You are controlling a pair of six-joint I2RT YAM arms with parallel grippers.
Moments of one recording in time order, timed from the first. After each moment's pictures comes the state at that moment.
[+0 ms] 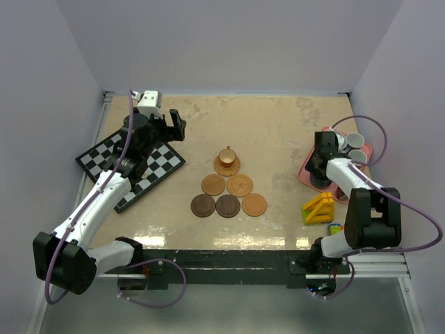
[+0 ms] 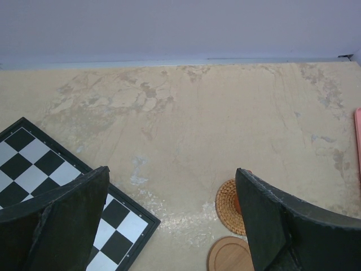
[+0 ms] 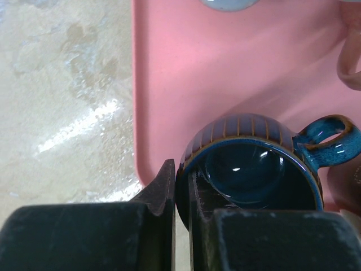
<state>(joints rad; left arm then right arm) -0.33 1.15 0.98 -0.03 -0.08 -0.21 0.00 1.48 0.85 -0.35 0.26 0.50</state>
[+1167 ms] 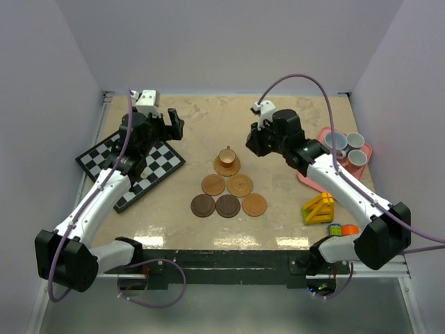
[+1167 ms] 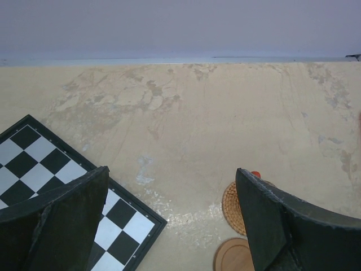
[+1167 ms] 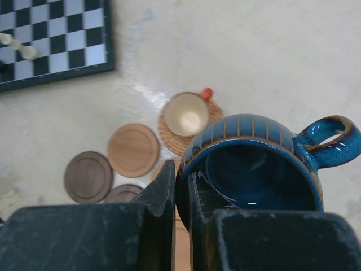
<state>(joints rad) -0.30 1.17 0.98 -0.03 -0.05 -0.21 0.52 1.34 1.16 -0.35 -0.13 0.09</state>
